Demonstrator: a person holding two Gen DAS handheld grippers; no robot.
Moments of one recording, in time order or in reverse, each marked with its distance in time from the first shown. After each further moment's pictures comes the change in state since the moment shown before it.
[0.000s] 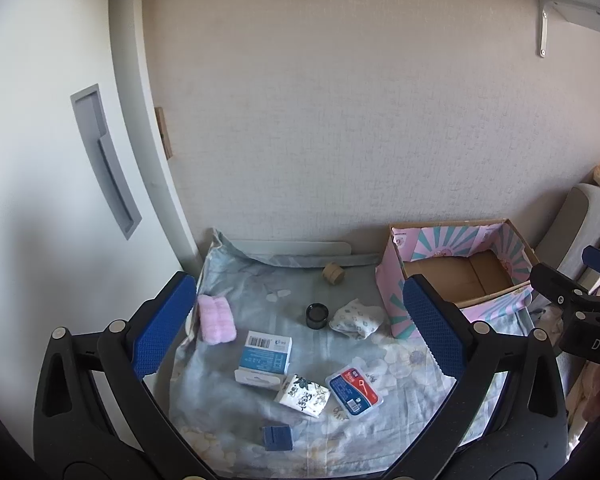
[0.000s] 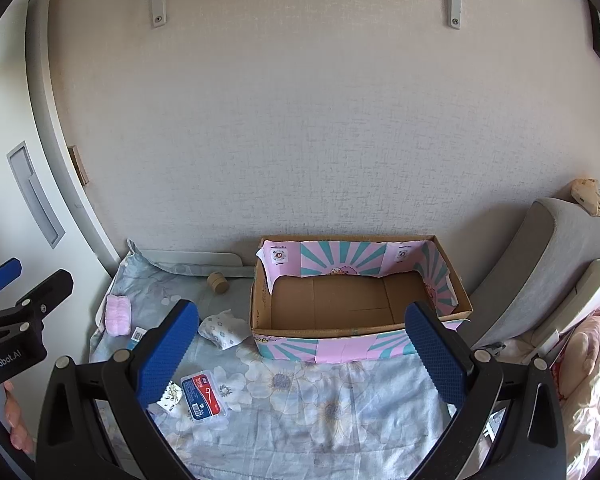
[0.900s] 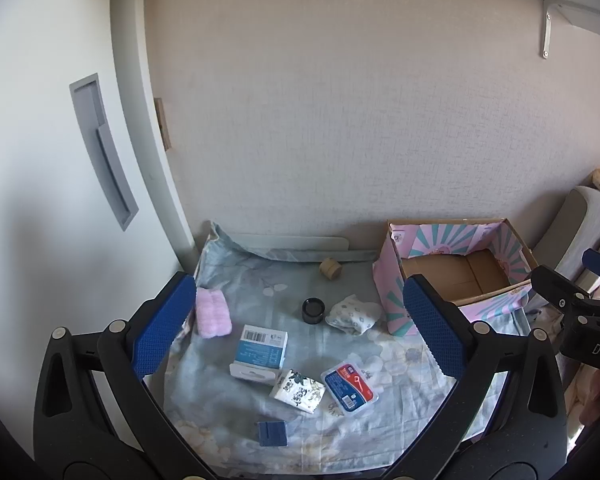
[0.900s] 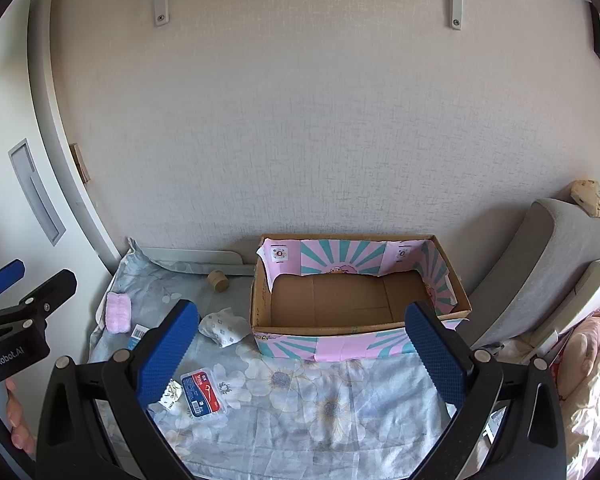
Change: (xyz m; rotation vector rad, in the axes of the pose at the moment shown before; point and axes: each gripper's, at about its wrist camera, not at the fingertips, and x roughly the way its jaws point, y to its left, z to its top) left arm 0.003 0.000 -0.002 0.010 0.021 -0.047; right arm -0.003 0.003 0.000 -0.014 -0.001 0.004
